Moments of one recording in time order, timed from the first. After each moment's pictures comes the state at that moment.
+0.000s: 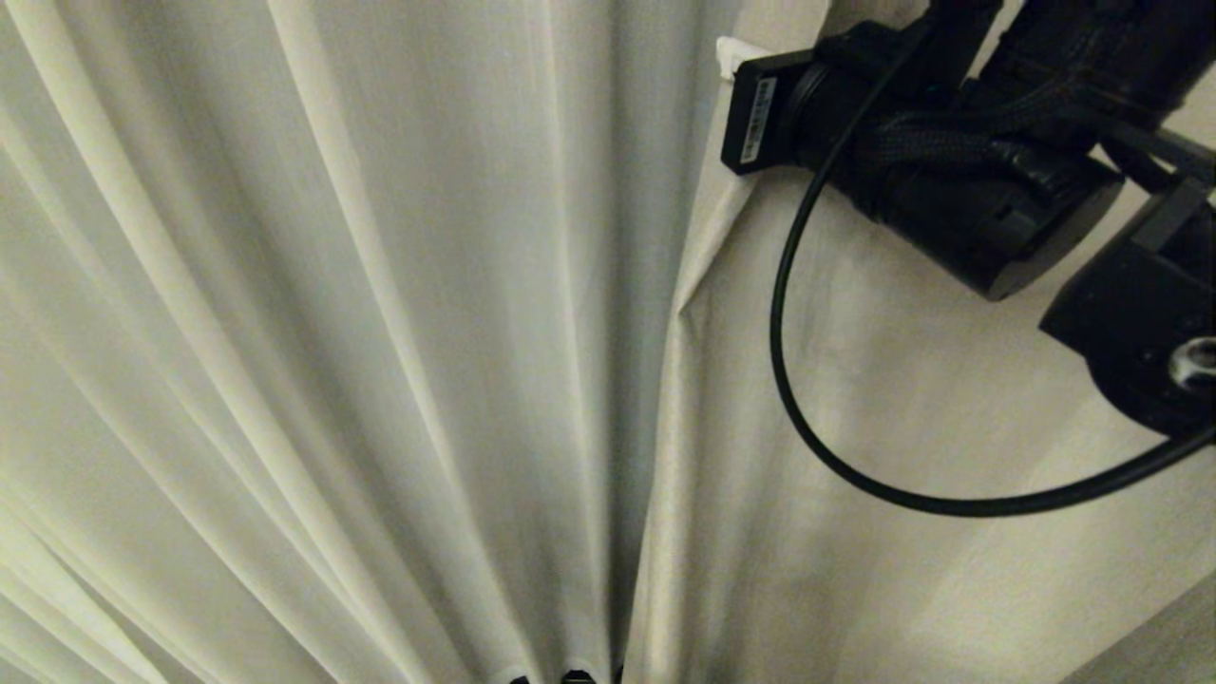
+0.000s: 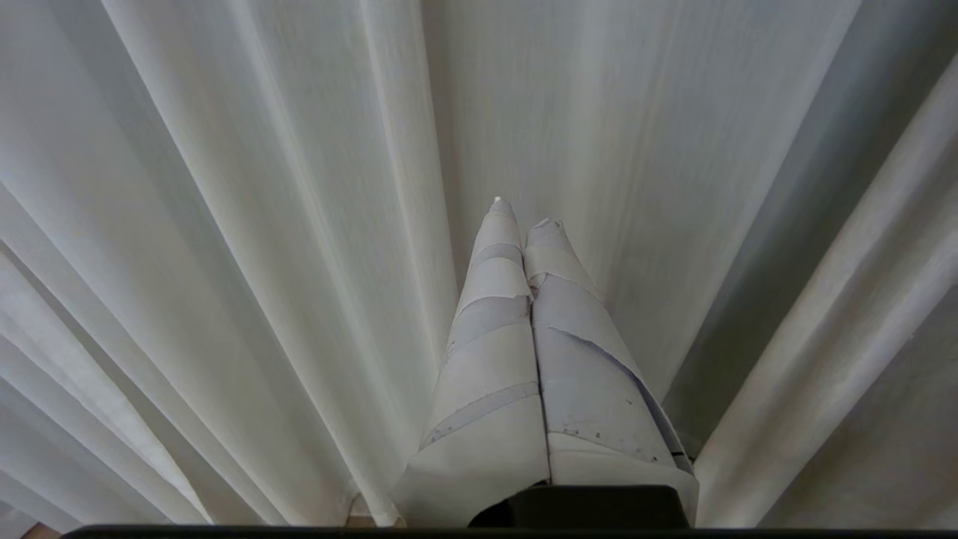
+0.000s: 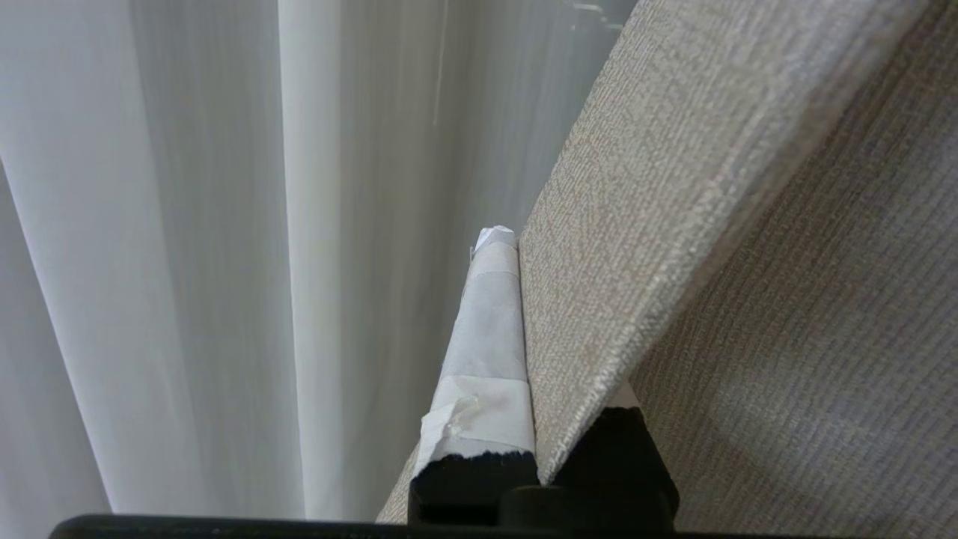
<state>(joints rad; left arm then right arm) 0.00 0.00 0.00 0.00 0.01 0.03 0.75 1.75 -1.38 -0.72 -0.25 -0.24</state>
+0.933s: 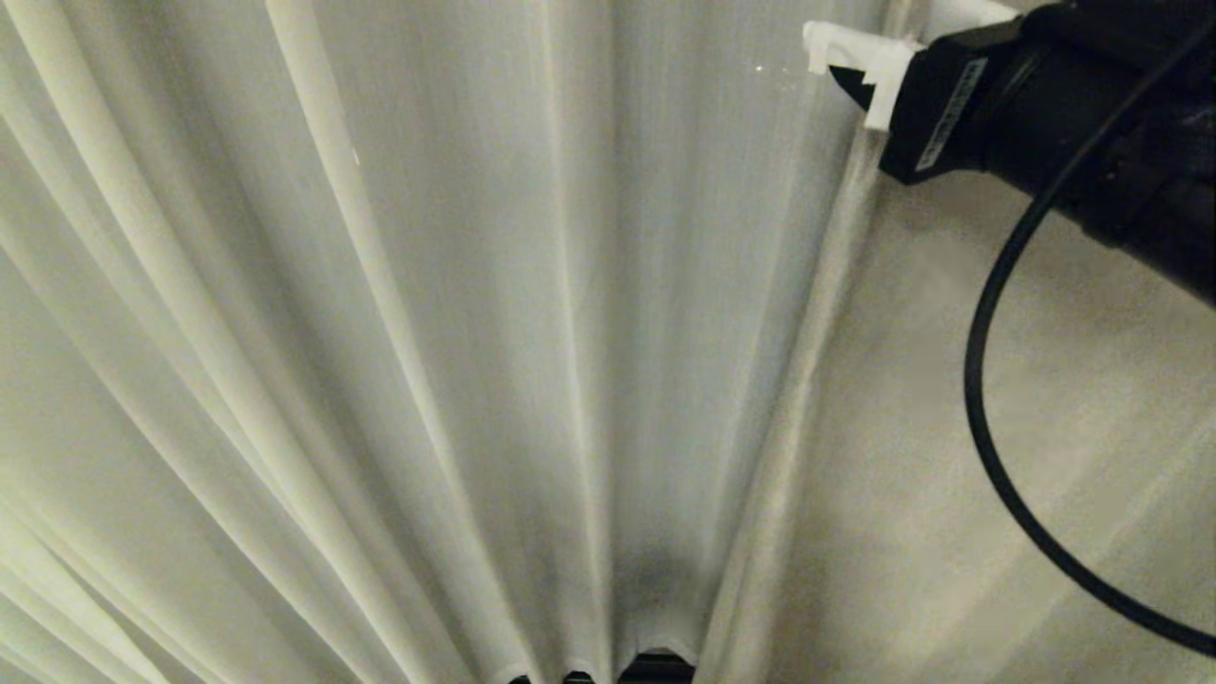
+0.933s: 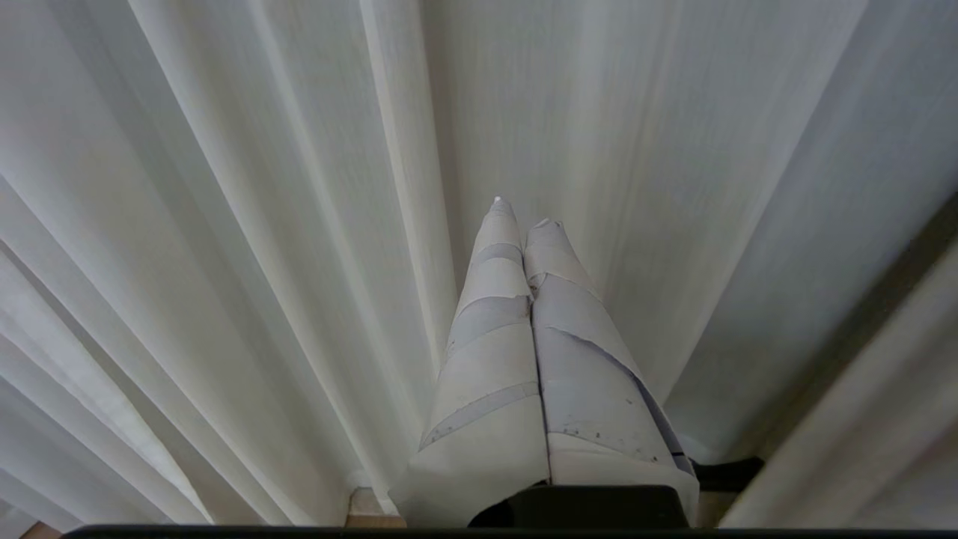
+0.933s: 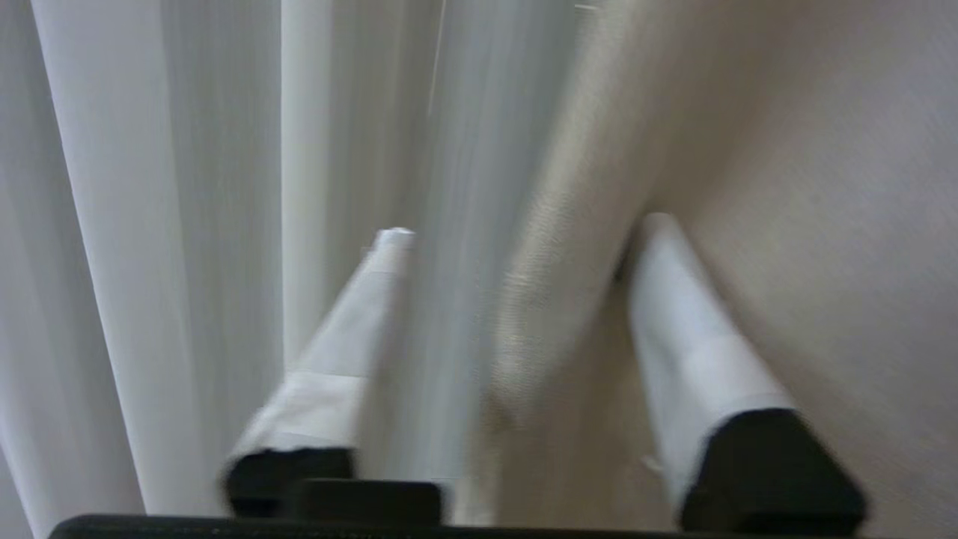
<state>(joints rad) 0.00 0.00 0.00 0.00 0.01 0.03 0.75 1.47 -1.13 -0.72 -0.26 -0.29</state>
